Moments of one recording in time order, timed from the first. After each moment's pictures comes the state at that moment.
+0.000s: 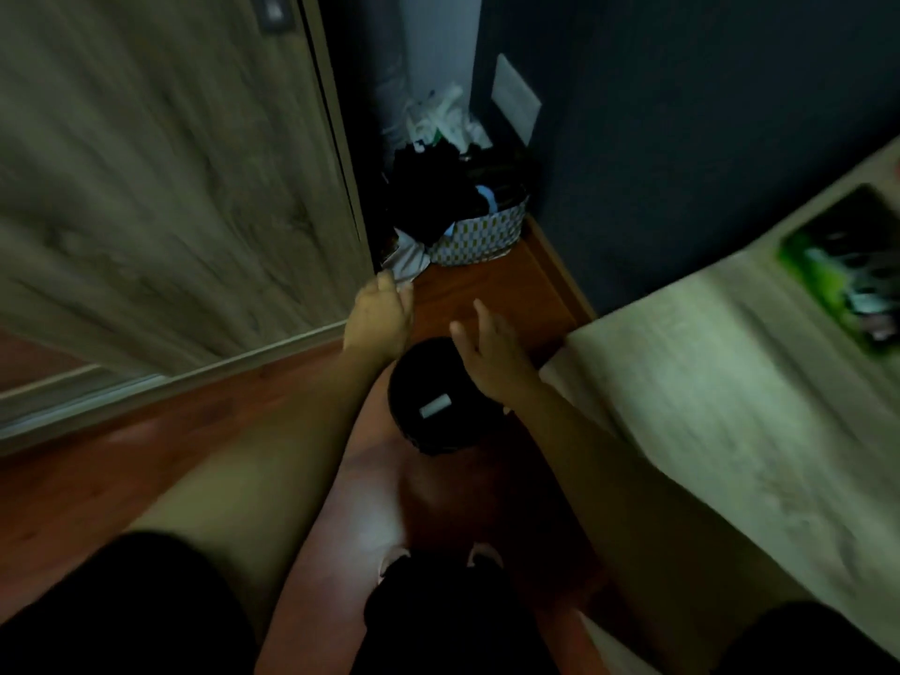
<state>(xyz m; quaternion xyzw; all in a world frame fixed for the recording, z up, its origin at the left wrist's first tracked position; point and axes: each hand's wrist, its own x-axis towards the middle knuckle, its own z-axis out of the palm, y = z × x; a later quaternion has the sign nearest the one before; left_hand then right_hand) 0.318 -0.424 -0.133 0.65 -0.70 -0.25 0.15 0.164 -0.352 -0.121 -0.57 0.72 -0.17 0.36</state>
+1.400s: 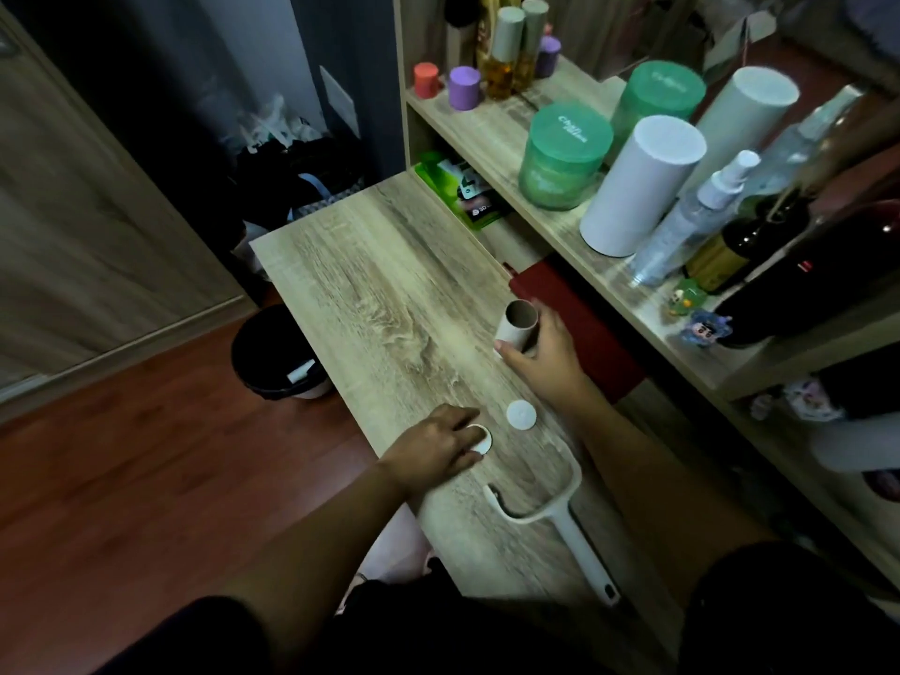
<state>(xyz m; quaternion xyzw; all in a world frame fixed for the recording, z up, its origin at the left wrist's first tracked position) -0.056 0.007 -0.093 0.24 -0.94 -0.22 0.05 -0.266 -0.009 -0.052 -0.49 0.76 -0.30 0.29</state>
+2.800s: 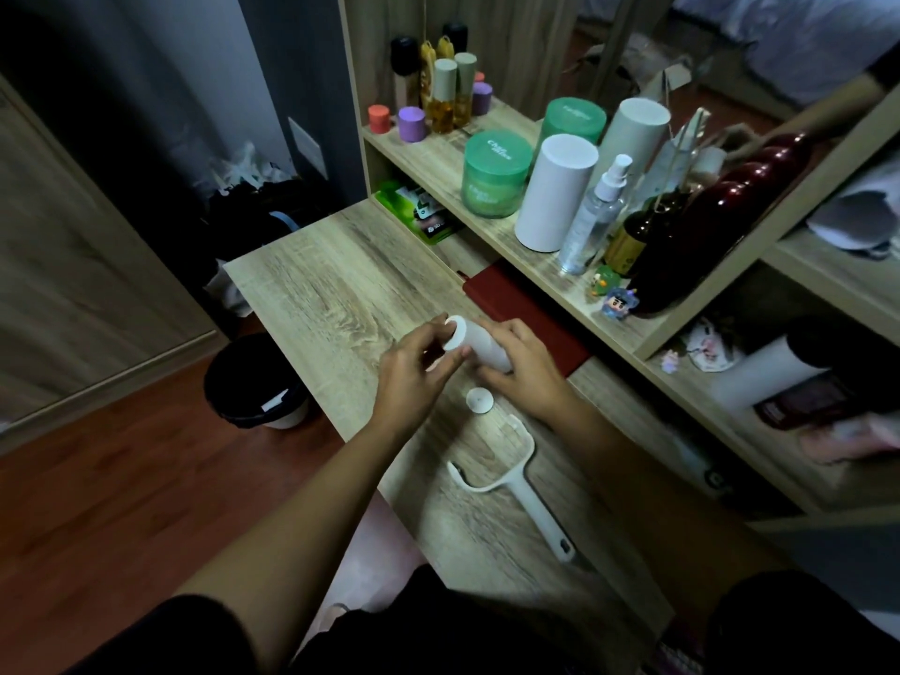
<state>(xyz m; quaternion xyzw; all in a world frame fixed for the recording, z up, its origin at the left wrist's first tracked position) -0.099 0.020 0.010 0.41 -0.69 -0.43 0.41 -0.268 0.059 -0.004 -0.62 0.68 -0.29 0.24</state>
